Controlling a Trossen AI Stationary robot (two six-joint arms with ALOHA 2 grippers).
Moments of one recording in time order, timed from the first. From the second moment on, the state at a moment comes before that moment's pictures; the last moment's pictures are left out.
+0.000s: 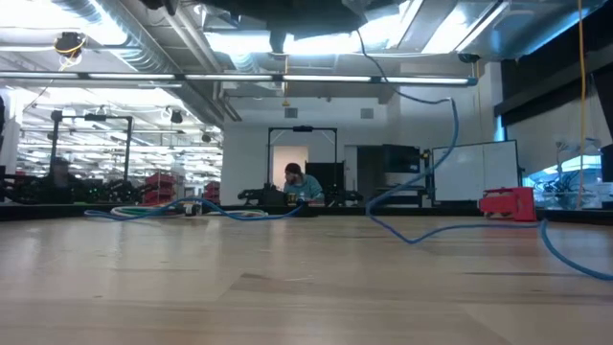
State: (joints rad) left arm -0.14 1.58 0.96 0.50 -0.42 0.07; right arm 0.26 1.46 1.02 0.51 0.69 -0.21
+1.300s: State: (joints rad) left arm -0.27 1.39 1.03 -0.21 -0.45 0.07; right arm 0.26 1.46 1.05 0.15 0.73 -0.18
